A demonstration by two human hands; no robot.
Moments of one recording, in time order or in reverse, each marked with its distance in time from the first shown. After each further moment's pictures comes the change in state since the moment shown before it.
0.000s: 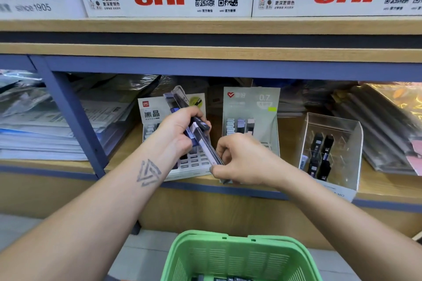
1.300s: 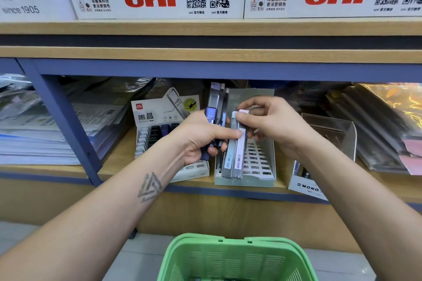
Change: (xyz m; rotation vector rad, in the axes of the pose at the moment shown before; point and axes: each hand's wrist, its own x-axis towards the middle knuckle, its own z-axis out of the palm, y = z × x) left_hand -0.022 -0.019 0.019 0.605 -0.440 0.164; right_hand 0.014 0.041 -0.058 0.584 0.356 0.048
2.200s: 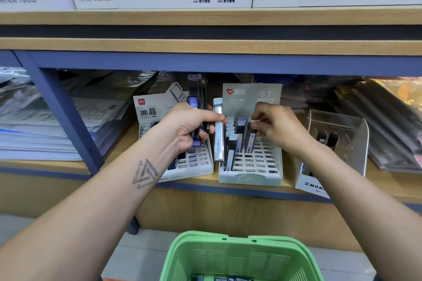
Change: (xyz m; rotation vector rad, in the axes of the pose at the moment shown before) left_hand 0.022 0.000 -0.032 -0.116 0.188 -0.053; right_hand 0.036 0.061 -0.009 -0.624 0.067 -0.219
